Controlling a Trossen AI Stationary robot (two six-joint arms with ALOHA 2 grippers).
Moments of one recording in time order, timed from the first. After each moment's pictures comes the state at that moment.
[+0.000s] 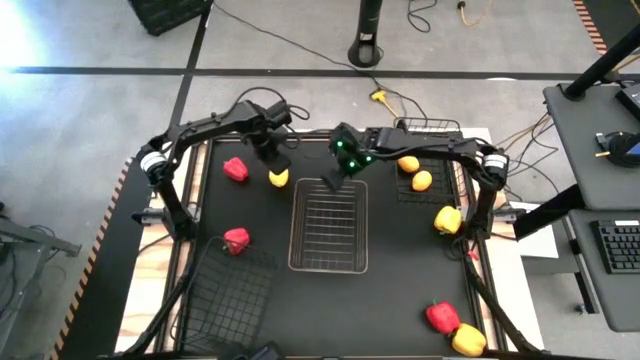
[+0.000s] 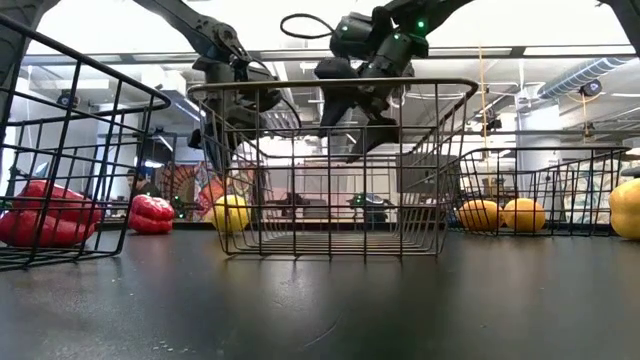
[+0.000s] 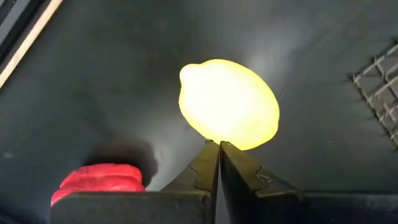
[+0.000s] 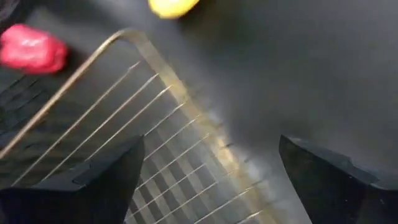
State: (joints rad) left arm 0.68 1.78 1.44 -1.14 0.05 -0.09; right arm -0.37 1.84 1.53 -0.69 -0.19 0.46
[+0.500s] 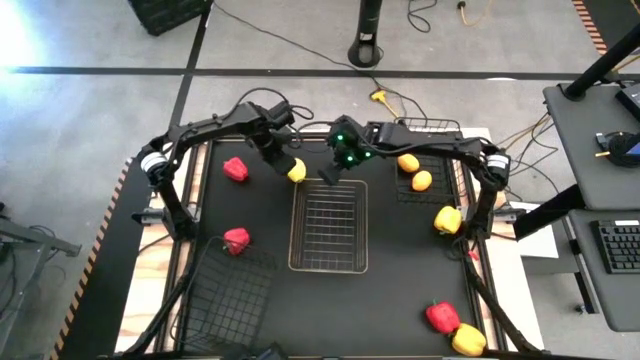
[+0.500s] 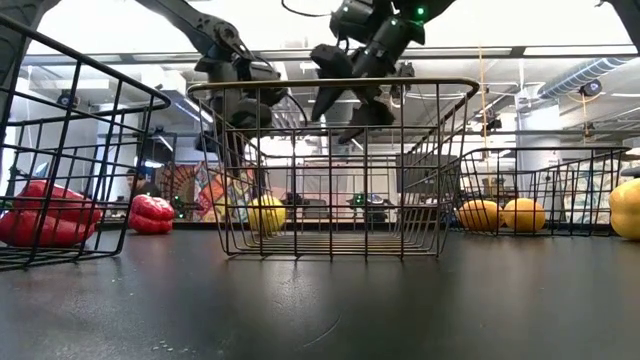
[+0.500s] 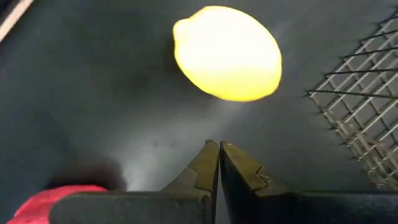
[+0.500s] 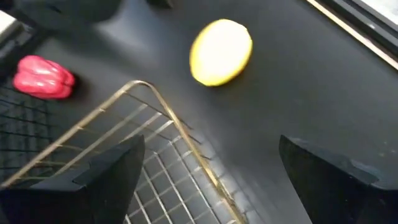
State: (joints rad) left arm 0.66 1.78 1.44 -1.08 0.14 -0.12; right arm -0.35 1.83 1.60 -0.67 -0.11 0.39
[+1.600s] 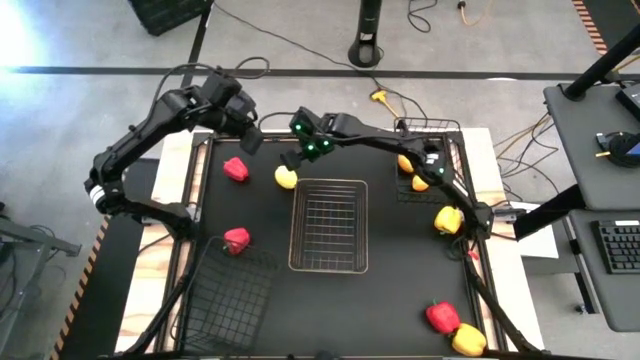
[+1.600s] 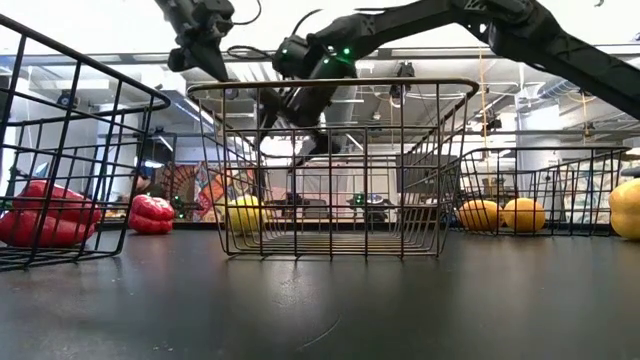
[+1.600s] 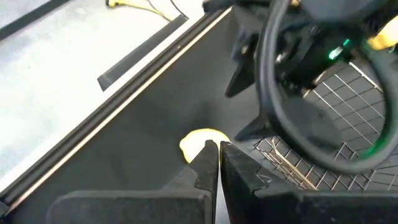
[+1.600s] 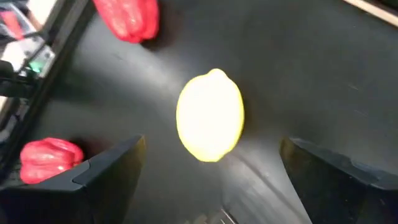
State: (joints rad) left arm 0.72 1.33 1.52 -1.10 0.14 -0.09; right arm -0.38 2.37 2.31 -0.88 -0.18 0.59
